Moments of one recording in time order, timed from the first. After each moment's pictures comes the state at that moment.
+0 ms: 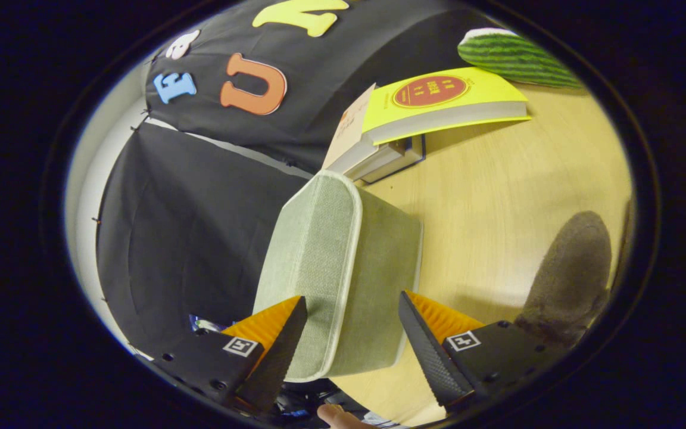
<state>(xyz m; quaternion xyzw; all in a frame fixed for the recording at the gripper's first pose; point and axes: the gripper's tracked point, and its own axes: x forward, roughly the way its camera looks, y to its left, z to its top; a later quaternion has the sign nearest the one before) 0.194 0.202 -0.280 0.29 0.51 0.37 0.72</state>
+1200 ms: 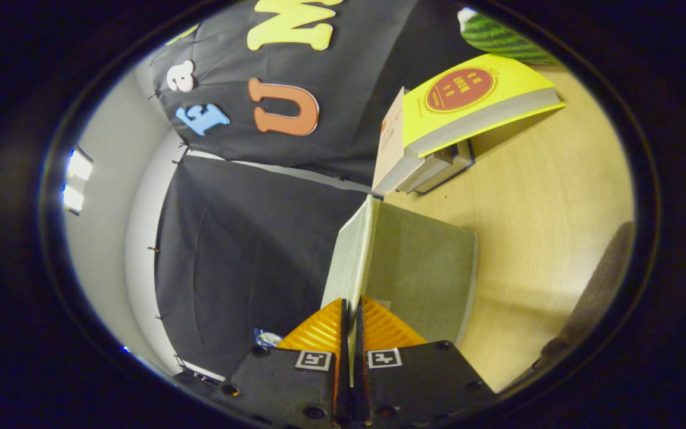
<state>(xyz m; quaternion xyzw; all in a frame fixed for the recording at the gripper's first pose) 0.210 0.213 -0.226 0.40 0.46 0.45 0.65</state>
